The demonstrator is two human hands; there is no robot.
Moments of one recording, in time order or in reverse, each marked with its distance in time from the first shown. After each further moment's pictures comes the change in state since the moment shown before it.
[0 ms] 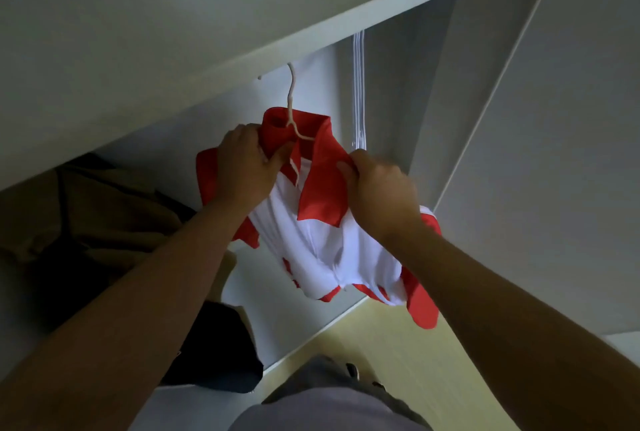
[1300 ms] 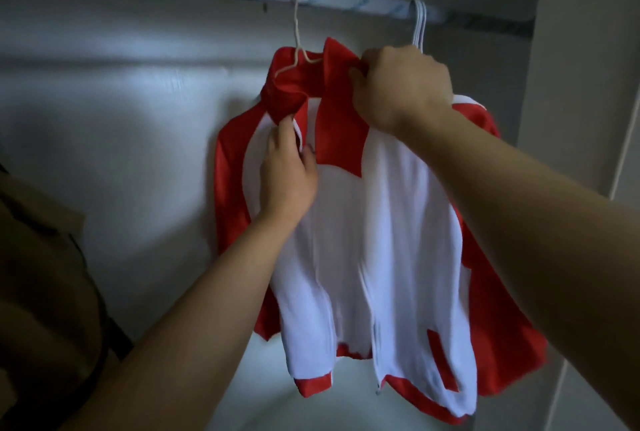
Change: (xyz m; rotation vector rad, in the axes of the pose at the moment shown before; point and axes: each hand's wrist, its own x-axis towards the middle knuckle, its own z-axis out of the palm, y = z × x) left_hand 0.092 -0.134 0.182 -0.342 0.707 0.393; right_hand 0.160 -0.009 0.148 -0.404 0.715 -0.311
